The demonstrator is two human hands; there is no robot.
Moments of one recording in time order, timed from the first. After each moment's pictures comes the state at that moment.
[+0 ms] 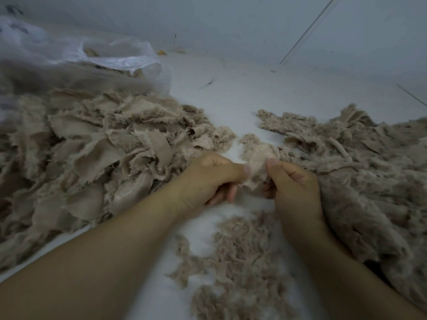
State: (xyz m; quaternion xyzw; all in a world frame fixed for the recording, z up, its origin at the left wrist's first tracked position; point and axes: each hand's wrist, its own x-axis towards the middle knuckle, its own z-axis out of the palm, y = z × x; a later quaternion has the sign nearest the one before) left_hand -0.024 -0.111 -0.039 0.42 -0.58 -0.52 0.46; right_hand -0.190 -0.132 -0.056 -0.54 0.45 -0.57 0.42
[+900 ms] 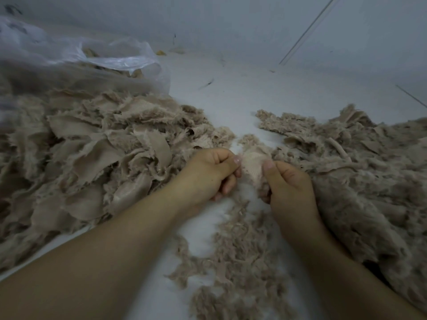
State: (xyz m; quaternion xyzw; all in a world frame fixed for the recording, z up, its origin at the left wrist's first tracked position) left_hand -0.032 -0.117 -0.038 0.49 -0.52 -0.51 0.48; right_hand -0.187 -0.128 -0.052 -0.59 0.45 -0.53 0.42
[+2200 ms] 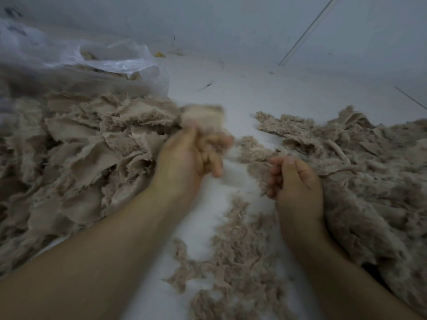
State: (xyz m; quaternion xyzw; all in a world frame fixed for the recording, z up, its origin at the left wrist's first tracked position) left_hand -0.018 -0.127 -0.029 0.31 -0.37 -0.54 0.68; right_hand -0.185 -0.131 -0.049 -0.48 0.47 -0.61 0.41
